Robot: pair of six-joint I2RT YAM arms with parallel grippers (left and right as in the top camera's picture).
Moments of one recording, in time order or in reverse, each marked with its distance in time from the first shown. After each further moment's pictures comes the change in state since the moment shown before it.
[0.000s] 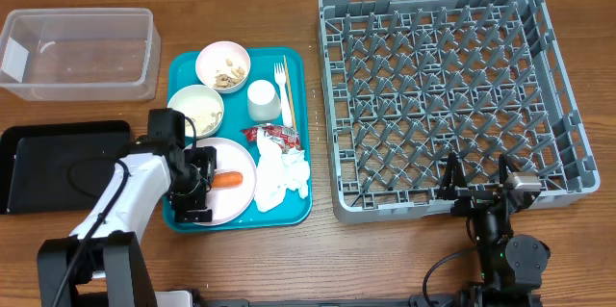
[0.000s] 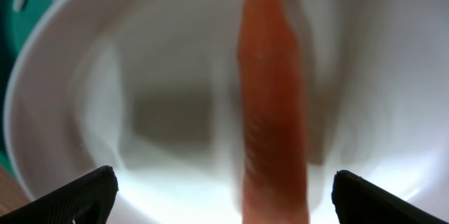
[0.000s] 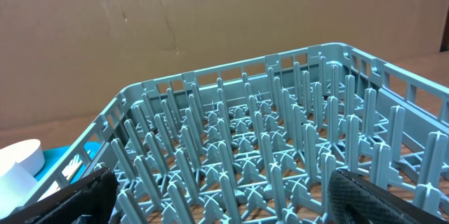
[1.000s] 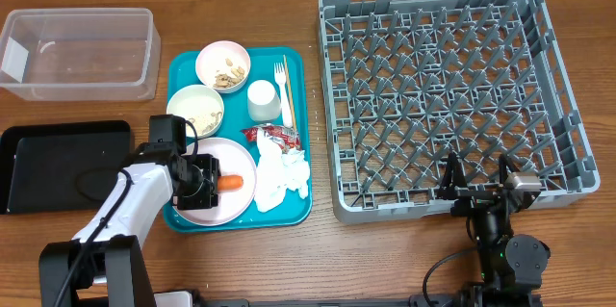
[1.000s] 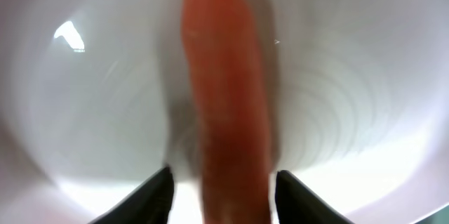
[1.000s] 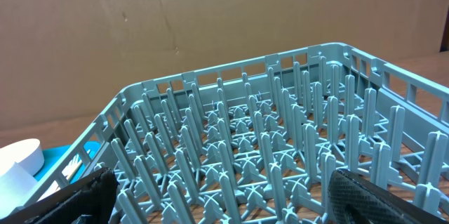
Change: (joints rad) left arm 0.000 -0.018 -0.069 0.139 0.056 -0.023; right arm 0.000 0.000 0.000 0.000 0.000 0.000
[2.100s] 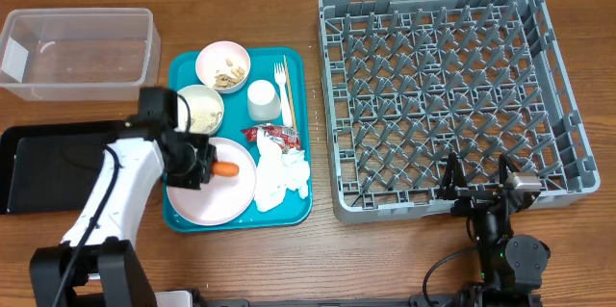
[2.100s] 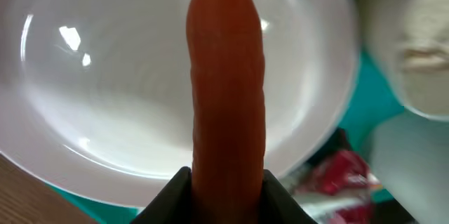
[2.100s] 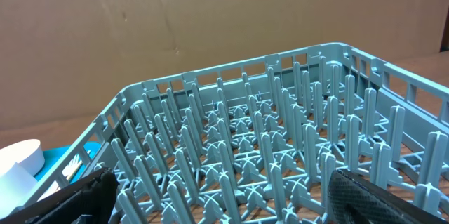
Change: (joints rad) left arm 0.000 0.014 0.278 -0.270 0.013 0.191; right arm 0.000 0.000 0.000 0.000 0.000 -0.001
